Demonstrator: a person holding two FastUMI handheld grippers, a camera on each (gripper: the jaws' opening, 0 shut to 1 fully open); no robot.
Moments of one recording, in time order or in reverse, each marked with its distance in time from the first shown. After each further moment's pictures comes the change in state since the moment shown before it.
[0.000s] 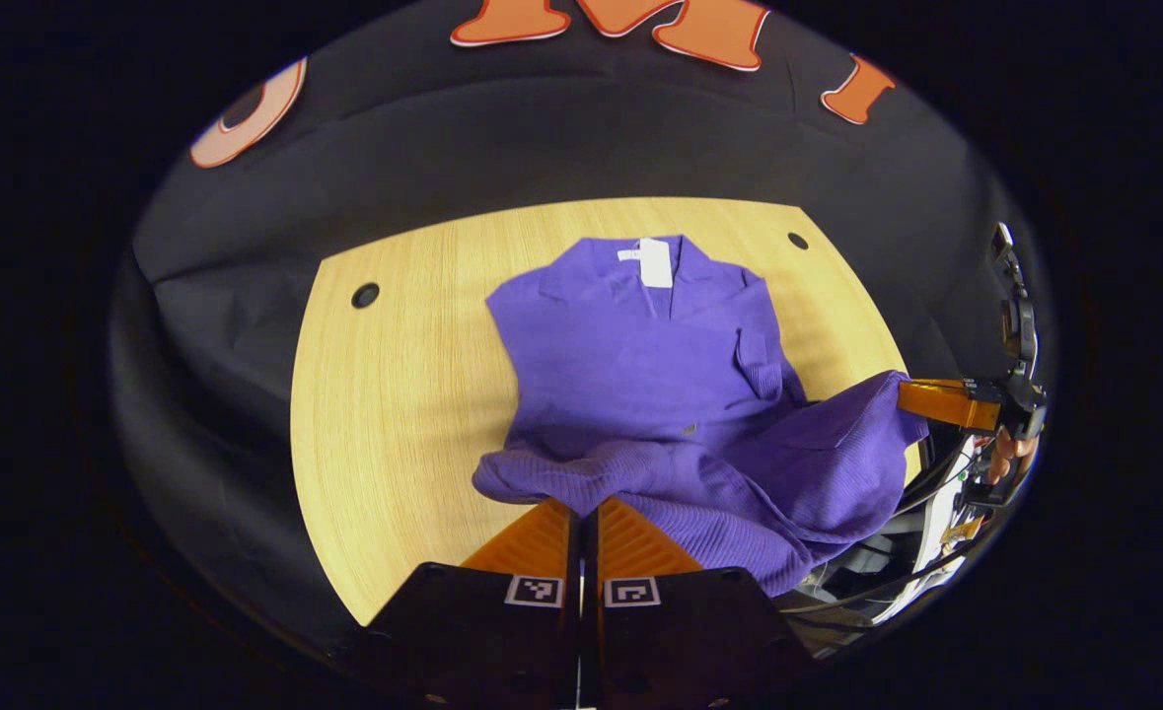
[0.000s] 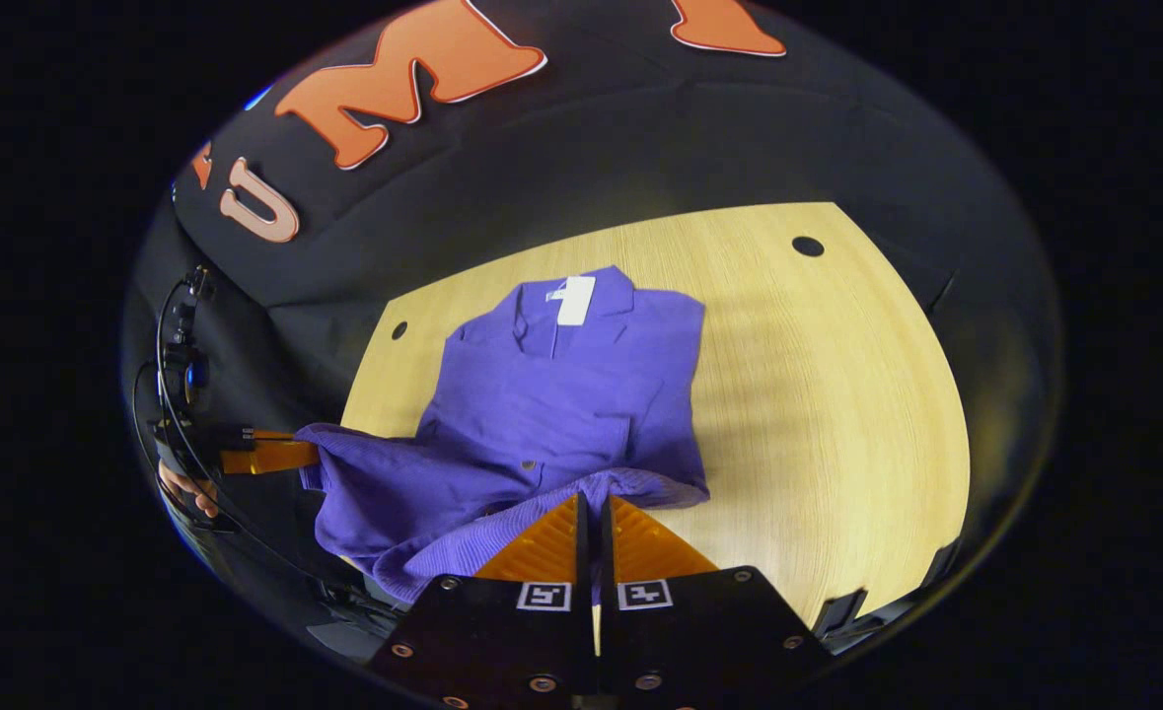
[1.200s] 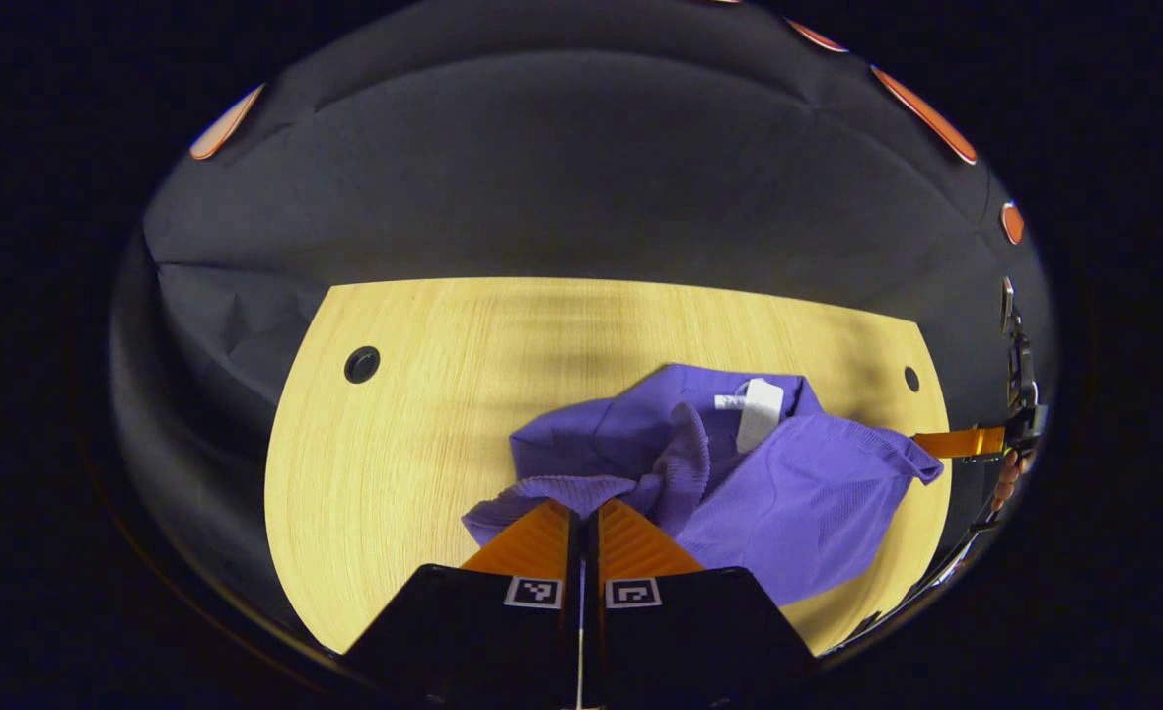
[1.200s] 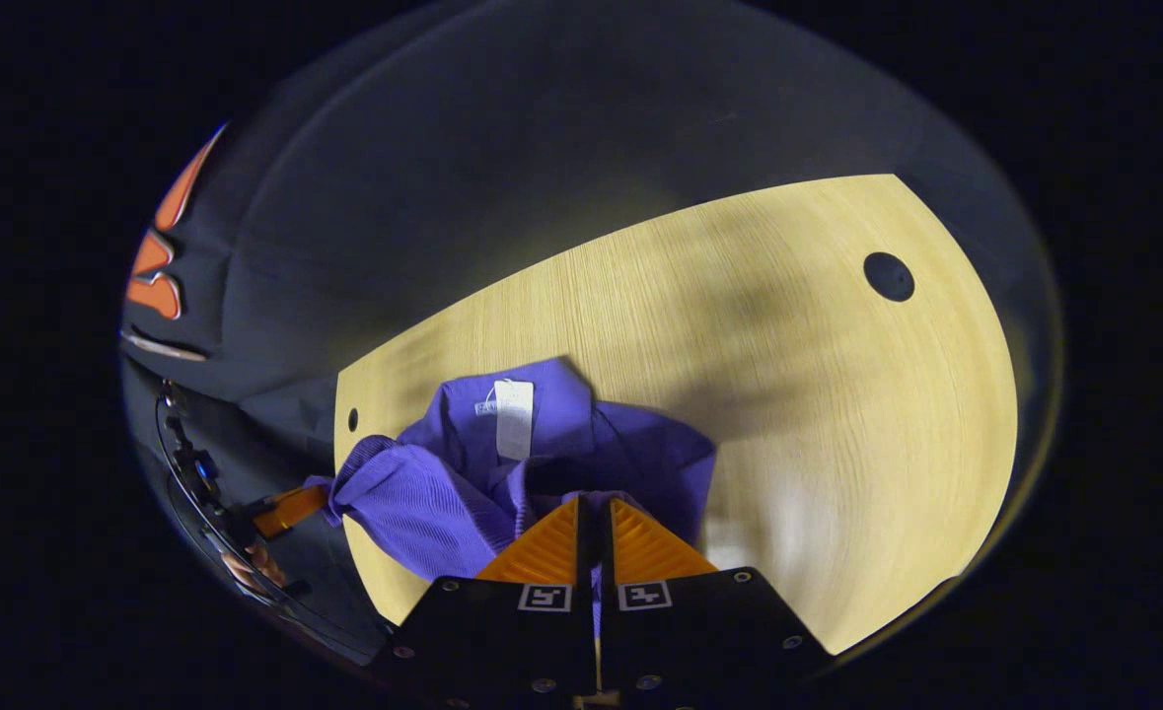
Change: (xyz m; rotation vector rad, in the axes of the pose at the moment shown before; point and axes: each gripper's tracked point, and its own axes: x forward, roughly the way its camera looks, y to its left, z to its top) left arm 0.151 0.064 0.166 -0.236 -0.108 0.154; right arm 0.184 -0.068 0.164 0.236 0.159 0.048
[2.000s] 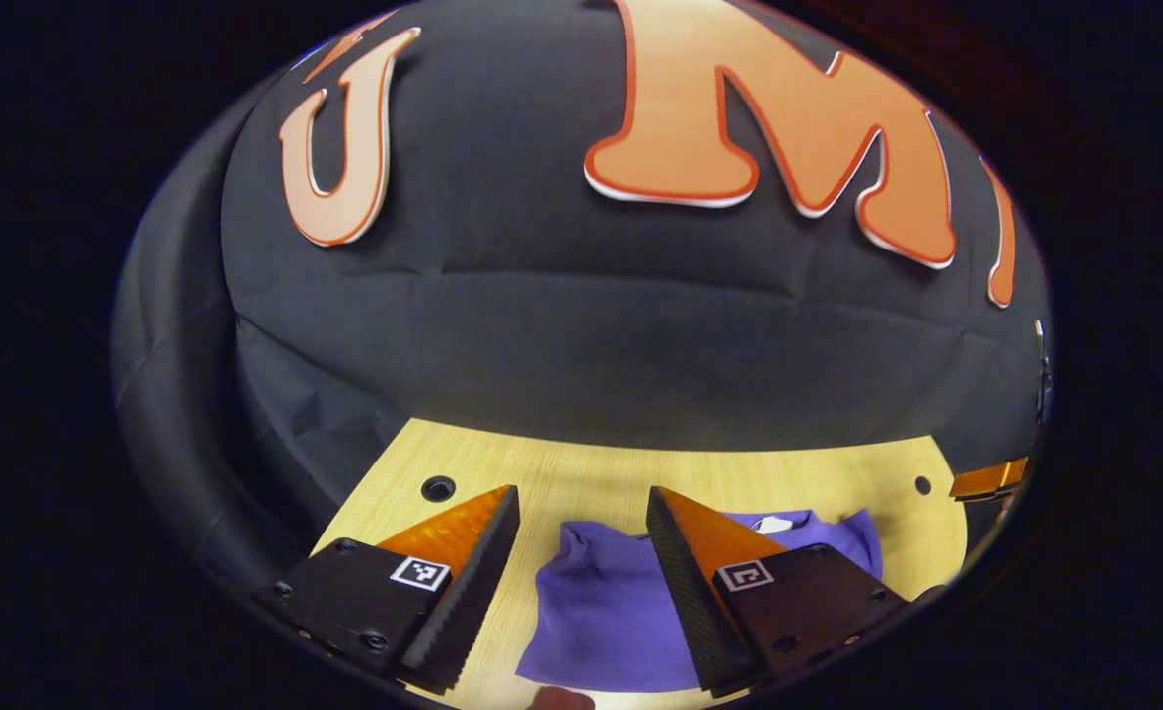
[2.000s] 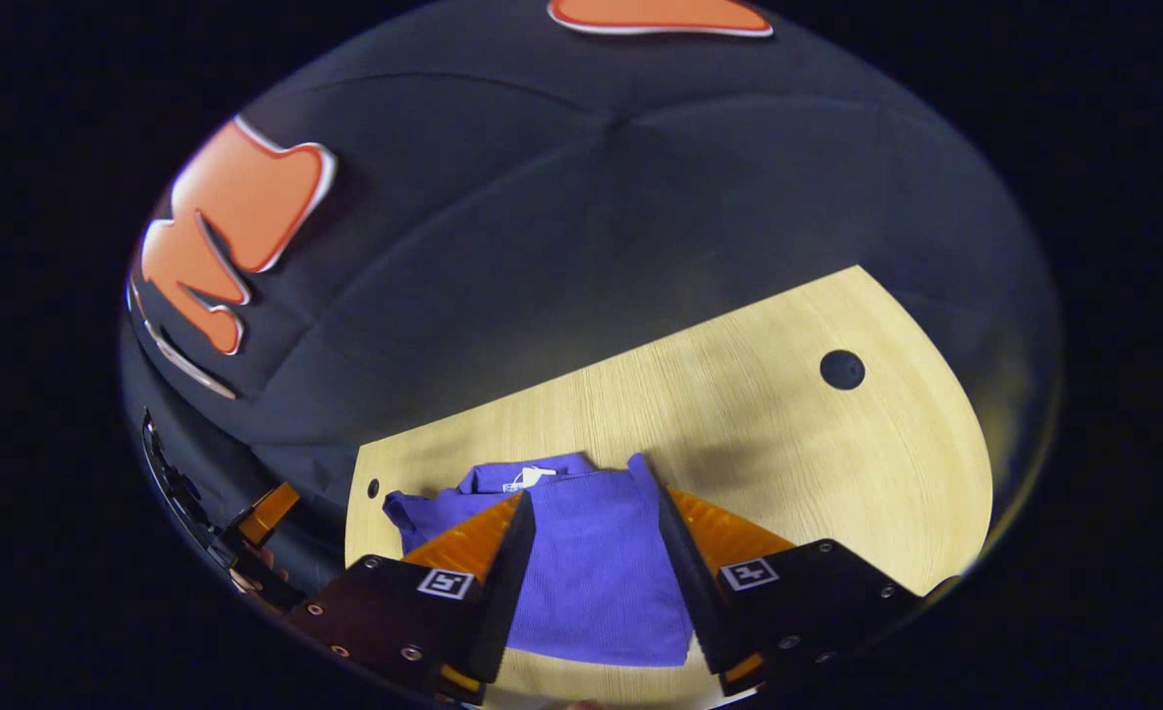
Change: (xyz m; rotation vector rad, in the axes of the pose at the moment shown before) left arm -0.099 0.026 0.075 -0.043 -0.549 0.102; right arm -0.087 0.018 0.029 -0.097 -0.393 0.005
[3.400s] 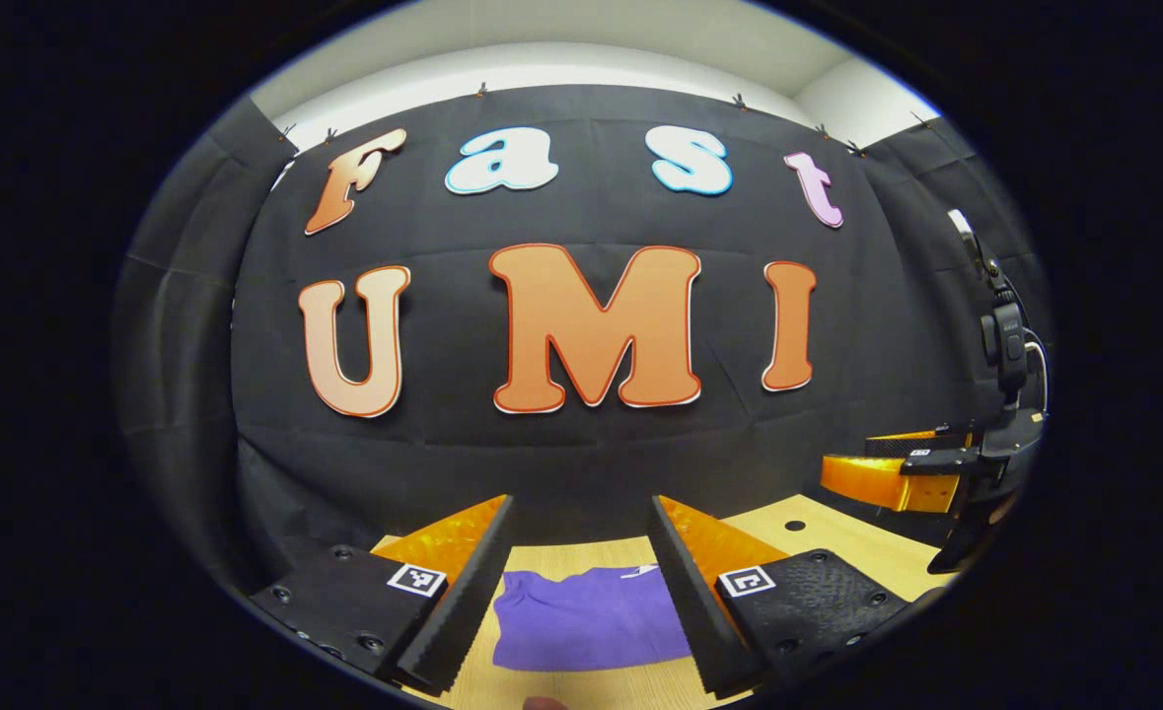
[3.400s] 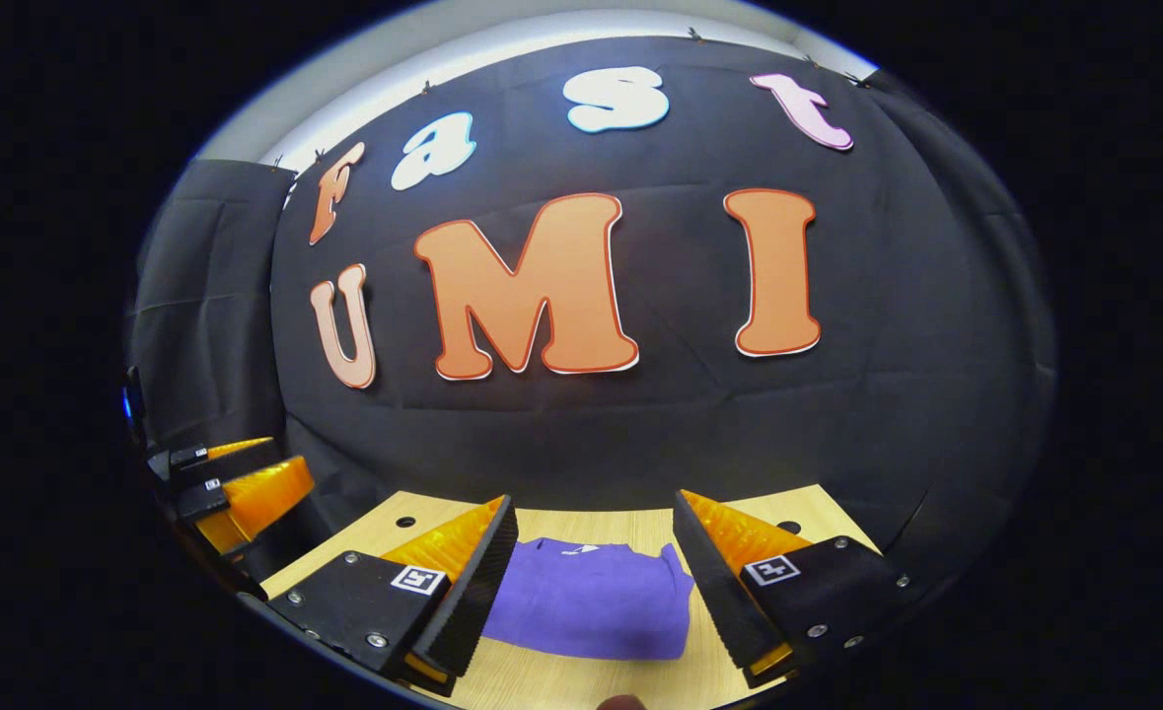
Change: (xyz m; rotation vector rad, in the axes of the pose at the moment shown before) left arm -0.312 -0.059 0.011 0.122 -0.531 -0.234; right arm -0.242 0.137 -0.070 -0.387 -0.669 0.039
